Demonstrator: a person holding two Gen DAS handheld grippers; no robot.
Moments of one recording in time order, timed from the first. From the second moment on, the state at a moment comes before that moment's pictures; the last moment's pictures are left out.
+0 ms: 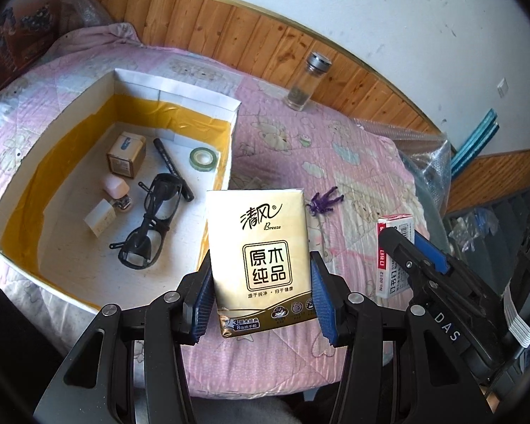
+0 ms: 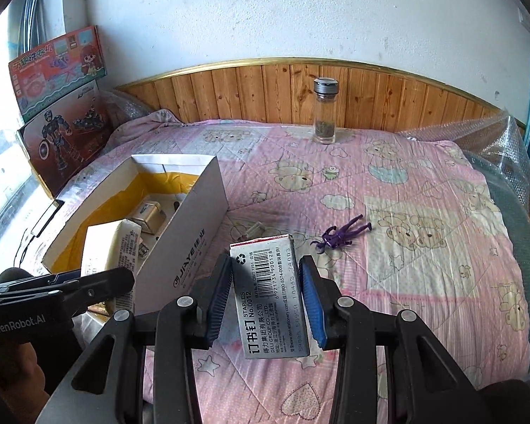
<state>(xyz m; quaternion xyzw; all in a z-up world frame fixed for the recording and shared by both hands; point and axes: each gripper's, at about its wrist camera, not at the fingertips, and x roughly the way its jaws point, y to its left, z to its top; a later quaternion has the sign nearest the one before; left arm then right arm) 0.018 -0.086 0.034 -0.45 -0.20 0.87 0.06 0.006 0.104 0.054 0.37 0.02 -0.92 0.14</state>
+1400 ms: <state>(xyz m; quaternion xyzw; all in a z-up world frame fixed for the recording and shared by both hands) 0.000 -0.208 0.005 -0.45 -0.29 0.84 -0.03 -0.046 -0.039 0.074 0.35 0.09 -0.90 0.23</state>
